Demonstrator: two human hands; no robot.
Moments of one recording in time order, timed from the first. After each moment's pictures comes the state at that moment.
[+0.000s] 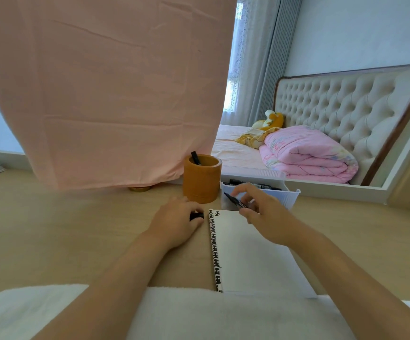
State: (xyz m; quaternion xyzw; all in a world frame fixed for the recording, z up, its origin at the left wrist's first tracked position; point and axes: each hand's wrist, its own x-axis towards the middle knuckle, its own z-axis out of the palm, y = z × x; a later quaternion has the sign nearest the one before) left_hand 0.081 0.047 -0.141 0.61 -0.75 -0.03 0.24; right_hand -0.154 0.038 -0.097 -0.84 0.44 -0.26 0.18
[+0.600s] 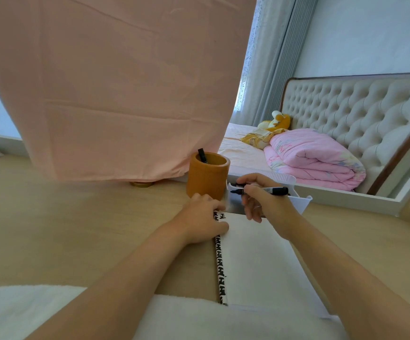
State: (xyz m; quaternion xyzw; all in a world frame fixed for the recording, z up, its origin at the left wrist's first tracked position) left_hand 0.052 0.023 -0.138 0.59 -0.76 -0.13 0.23; right_hand -0.133 0.007 -0.087 -0.71 0.39 -0.42 0.40
